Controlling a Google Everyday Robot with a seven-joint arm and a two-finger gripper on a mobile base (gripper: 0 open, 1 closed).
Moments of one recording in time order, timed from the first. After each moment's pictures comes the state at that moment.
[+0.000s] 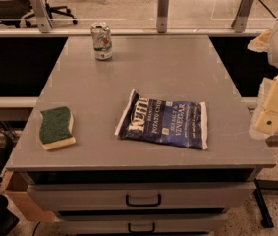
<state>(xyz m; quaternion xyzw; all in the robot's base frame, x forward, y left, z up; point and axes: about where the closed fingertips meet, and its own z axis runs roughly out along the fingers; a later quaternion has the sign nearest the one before) 0.438 -0.214 0.985 -0.60 0.78 -0.04 0.17</state>
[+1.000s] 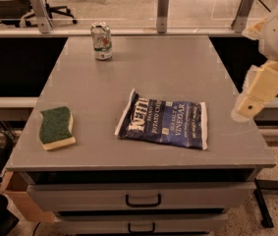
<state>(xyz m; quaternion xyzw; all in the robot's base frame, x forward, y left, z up) 0.470 -0.204 0.992 -0.58 0.78 -0.05 0.24</state>
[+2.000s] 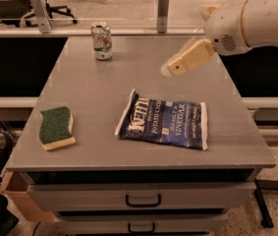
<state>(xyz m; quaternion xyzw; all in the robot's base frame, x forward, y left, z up) 0.586 -0.108 1.008 -0.49 0.70 0.11 0.51</state>
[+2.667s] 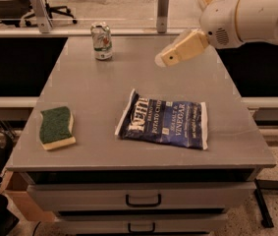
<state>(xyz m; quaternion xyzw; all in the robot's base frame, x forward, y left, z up) 0.602 -0.102 1.026 -0.47 0.69 0.10 0.54</state>
